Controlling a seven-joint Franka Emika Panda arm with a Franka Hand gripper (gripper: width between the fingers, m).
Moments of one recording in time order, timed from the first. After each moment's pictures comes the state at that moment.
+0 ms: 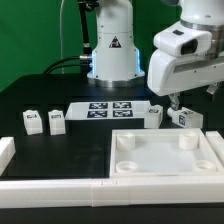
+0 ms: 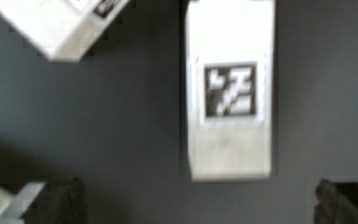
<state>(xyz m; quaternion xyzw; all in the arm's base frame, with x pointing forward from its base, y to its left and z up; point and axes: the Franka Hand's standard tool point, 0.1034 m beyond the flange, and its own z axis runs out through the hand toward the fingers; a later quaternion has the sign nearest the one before) 0.423 0.140 0.050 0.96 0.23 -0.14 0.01</state>
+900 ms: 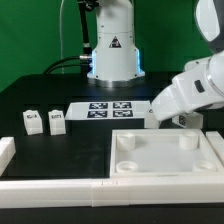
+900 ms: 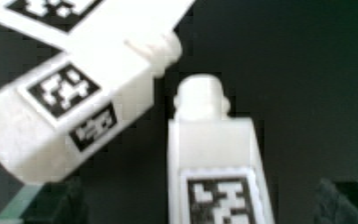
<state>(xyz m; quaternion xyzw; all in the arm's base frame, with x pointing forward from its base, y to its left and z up) 0.404 0.139 0.022 0.89 0.21 -0.41 0.06</state>
